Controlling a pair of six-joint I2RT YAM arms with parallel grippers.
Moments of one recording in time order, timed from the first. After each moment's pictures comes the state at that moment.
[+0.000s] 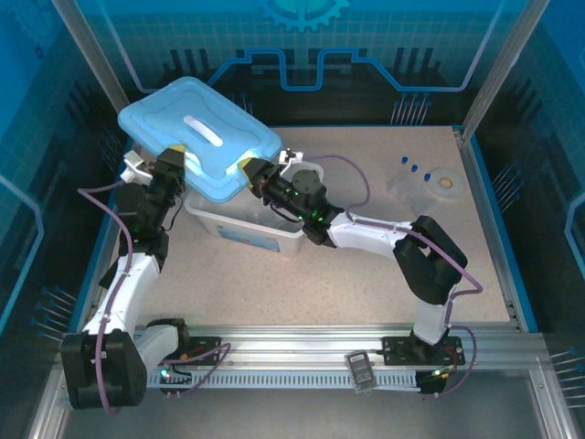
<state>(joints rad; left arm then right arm) 0.12 1.03 0.65 0.54 0.31 -1.41 0.83 1.84 1.23 0.73 -0.07 1.52</state>
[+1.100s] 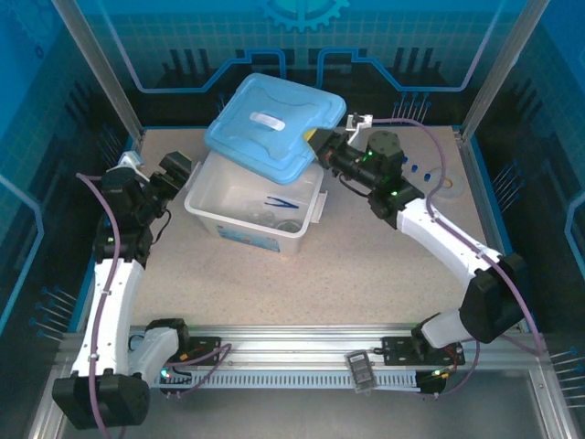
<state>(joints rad) 0.14 0.92 0.96 -0.36 0.22 -0.85 0.48 1.44 1.19 0.25 -0.40 1.26</state>
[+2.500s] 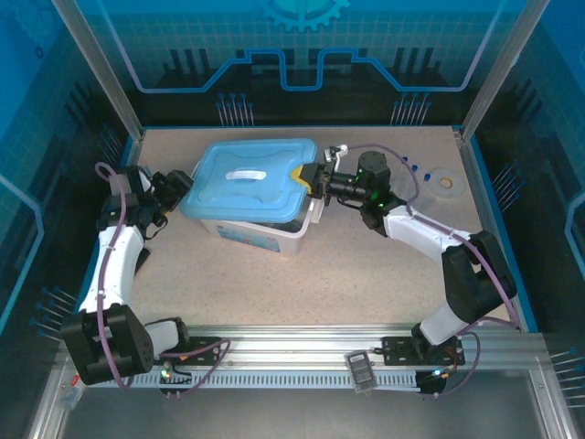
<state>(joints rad) 0.28 1.19 0.94 -0.49 0.37 -0.69 0.46 1.58 0.99 0.54 -0.78 1.50</state>
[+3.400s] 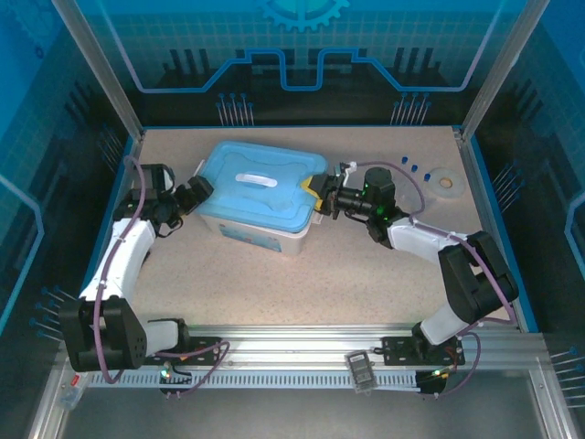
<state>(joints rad) 0.12 1.24 0.96 -0.56 0.28 -0.64 0.42 1.57 0.82 0.63 -0.76 1.51</state>
